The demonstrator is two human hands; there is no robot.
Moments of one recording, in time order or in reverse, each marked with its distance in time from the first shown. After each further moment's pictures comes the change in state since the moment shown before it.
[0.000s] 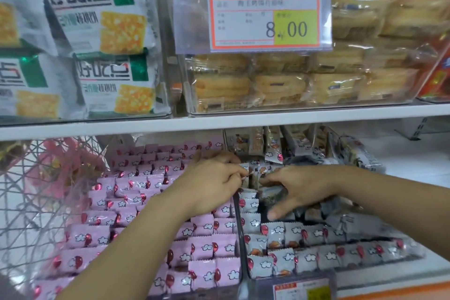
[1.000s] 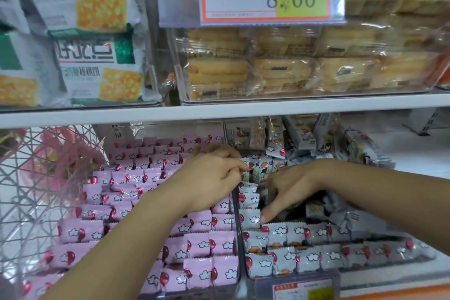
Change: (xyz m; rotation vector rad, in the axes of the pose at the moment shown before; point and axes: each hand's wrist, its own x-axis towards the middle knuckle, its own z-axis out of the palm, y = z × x) left_hand 0.002 -0.002 0.006 -0.030 0.032 0.019; right_hand 0.028 -0.002 0.002 -0.345 -0.253 0.061
